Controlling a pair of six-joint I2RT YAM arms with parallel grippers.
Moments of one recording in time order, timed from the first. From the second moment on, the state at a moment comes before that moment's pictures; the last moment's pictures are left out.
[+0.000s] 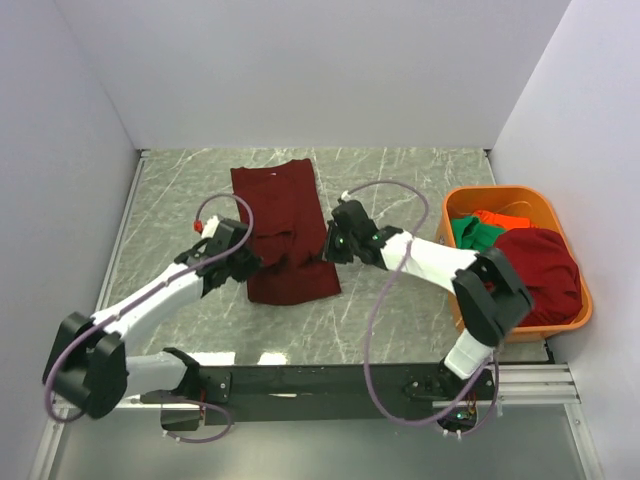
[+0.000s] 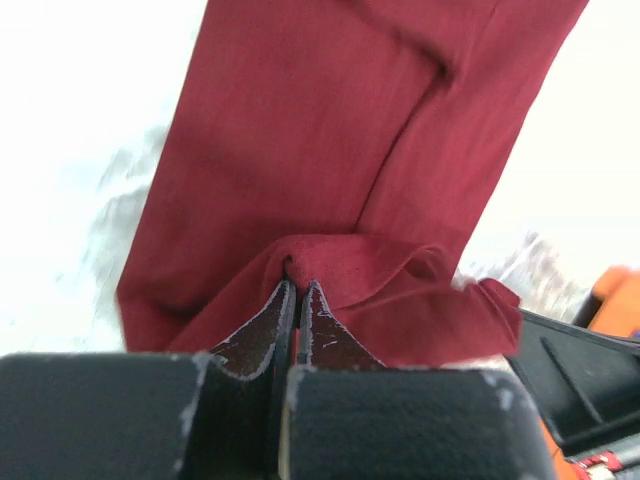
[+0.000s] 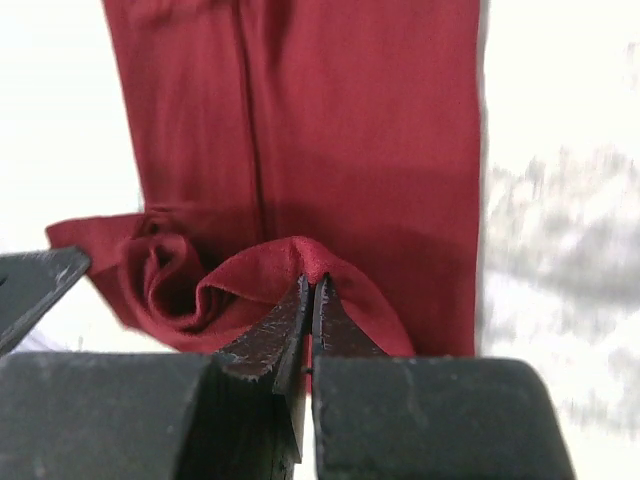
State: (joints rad) left arm -0.51 1.19 0.73 -0.42 -0.18 -1.16; right arm 0.70 1.63 1.02 -0.19 -0.04 0.78
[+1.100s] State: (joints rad) left arm -0.26 1.52 0.95 -0.25 -0.10 -1.09; right arm 0.53 1.93 1.41 -0.21 -0.08 0.70
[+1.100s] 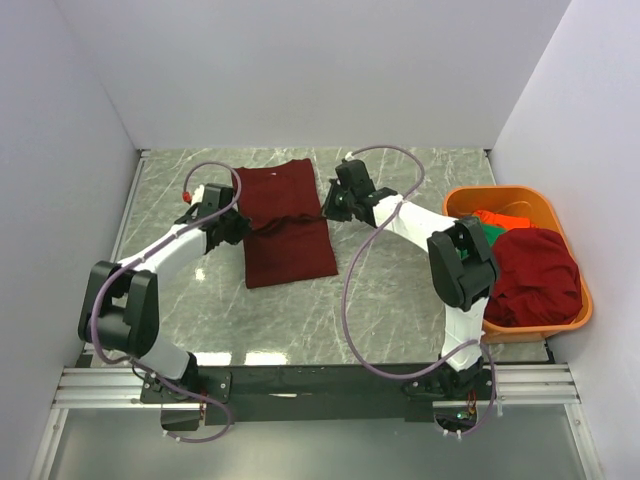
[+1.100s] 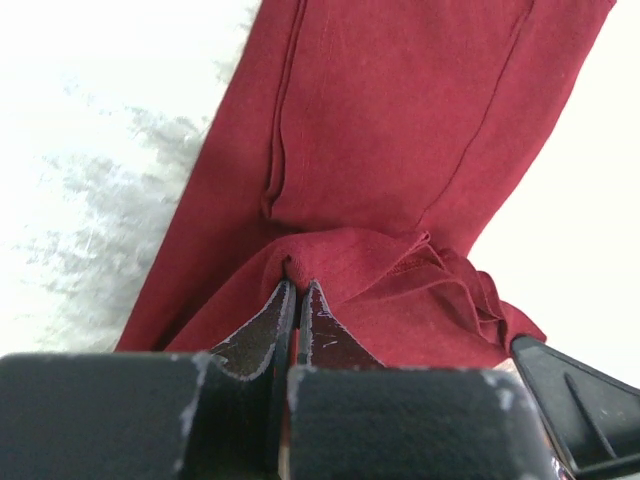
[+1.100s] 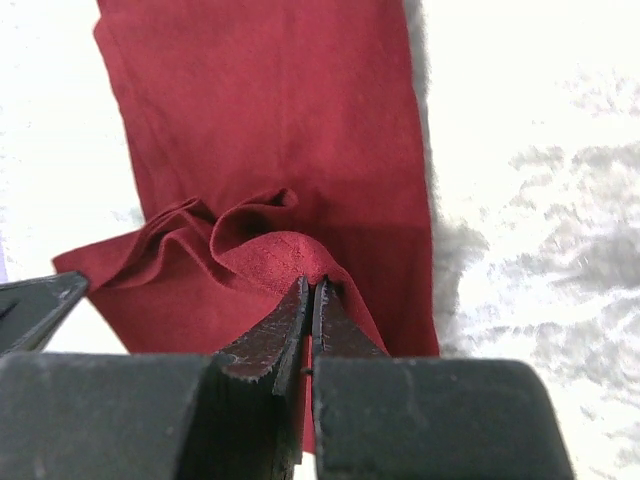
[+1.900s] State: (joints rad) left arm -0.15 1.49 0.93 -0.18 -0.05 -1.03; right arm 0.45 2.06 1.53 -0.24 -0.17 0.64
